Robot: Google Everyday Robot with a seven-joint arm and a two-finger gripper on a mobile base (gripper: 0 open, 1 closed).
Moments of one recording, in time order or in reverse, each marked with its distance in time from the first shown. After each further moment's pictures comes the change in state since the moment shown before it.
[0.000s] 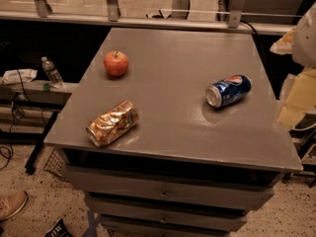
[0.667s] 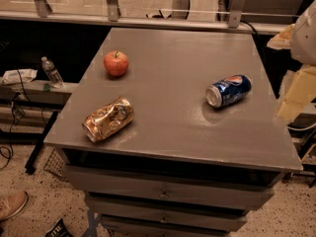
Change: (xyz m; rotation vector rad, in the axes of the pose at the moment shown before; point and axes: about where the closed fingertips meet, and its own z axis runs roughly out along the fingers) arm 0.002 -0.020 0.008 0.029 -0.030 -0.060
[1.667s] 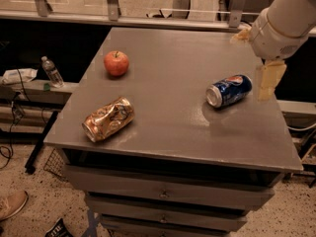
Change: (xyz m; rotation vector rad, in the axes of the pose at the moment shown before) arm -0.009 -0.081 0.078 0.023 0.048 -0.395
